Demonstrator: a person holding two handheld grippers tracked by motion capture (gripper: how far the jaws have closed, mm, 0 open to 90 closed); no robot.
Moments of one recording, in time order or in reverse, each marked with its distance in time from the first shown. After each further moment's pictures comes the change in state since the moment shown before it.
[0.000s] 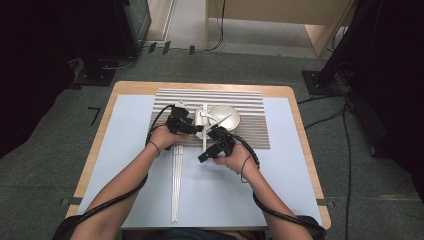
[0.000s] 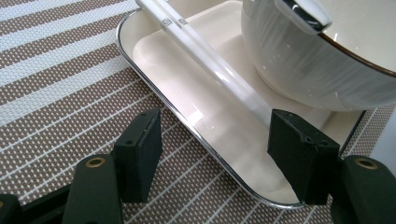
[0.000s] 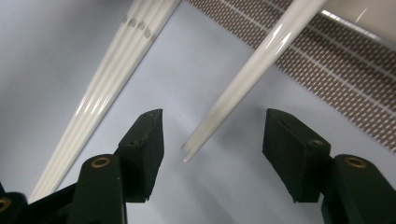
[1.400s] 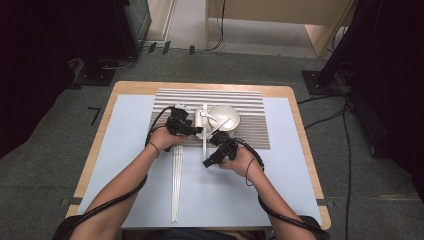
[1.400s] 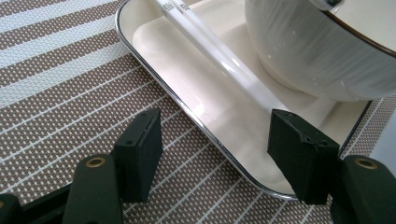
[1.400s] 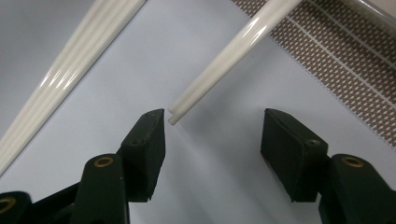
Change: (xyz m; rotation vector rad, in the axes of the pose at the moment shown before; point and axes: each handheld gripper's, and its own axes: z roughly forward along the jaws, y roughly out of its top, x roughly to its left) left arm 0.001 -0.004 0.001 0.020 0.001 -0.009; right arm 0.002 -0.014 -0.002 0.031 -0.066 -0.128
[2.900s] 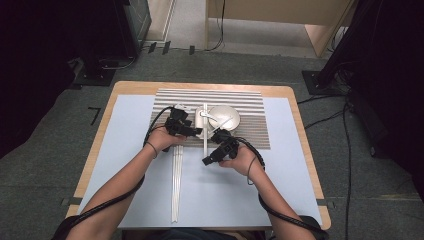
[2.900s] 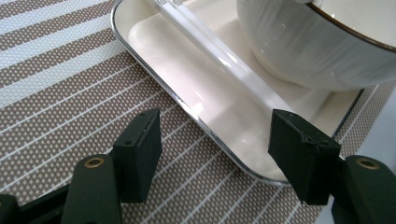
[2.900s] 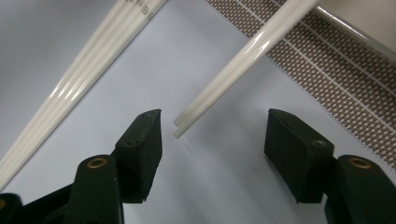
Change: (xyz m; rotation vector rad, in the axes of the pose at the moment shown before) left arm -0.003 -0.001 -0.007 0.017 -0.001 0.034; right arm -0.004 0.001 -0.004 -0.051 0.023 0.003
